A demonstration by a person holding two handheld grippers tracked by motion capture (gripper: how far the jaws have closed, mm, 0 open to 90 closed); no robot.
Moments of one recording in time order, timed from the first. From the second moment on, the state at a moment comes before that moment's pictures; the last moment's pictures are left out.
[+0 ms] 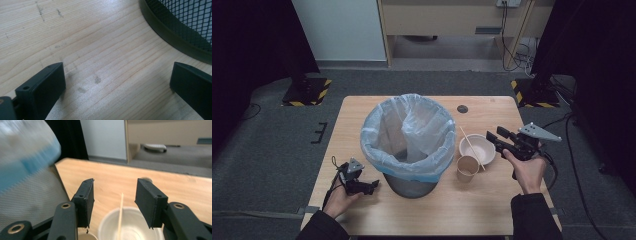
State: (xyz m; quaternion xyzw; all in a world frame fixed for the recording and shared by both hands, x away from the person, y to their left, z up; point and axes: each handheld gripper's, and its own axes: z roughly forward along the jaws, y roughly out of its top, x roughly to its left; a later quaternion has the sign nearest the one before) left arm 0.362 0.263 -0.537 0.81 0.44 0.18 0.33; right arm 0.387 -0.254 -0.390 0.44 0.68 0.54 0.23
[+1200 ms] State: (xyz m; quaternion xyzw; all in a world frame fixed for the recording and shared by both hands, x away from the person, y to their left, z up) left arm 0.362 0.263 -0.537 0.81 0.44 0.18 0.33; right arm 0.442 -0.215 -0.487 0.47 0.78 0.38 0.17
